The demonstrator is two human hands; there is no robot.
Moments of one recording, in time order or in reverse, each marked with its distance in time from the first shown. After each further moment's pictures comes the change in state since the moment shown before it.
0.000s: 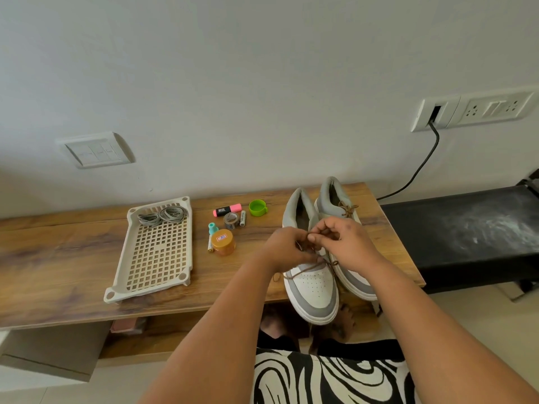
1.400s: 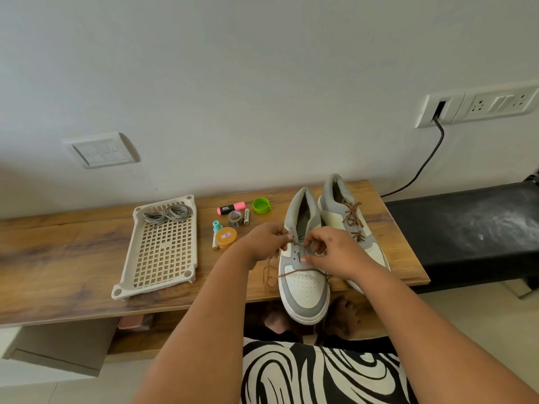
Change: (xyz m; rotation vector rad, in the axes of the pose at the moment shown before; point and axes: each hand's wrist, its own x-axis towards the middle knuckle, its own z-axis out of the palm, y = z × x) left_hand -0.015 -0.012 -0.036 -0.222 -0.023 -0.261; right_hand -0.005 0.000 0.018 -0.297 -0.189 0.009
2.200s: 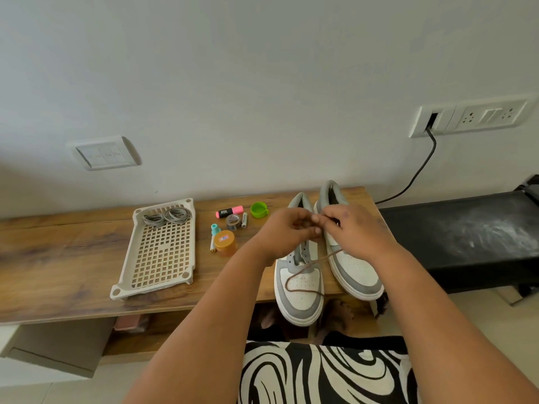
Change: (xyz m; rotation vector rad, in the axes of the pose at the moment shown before) left_hand -0.017 0.043 0.019 -0.211 0.019 0.372; right_hand -0.014 -0.031 -0.065 -0.135 0.189 -0.151
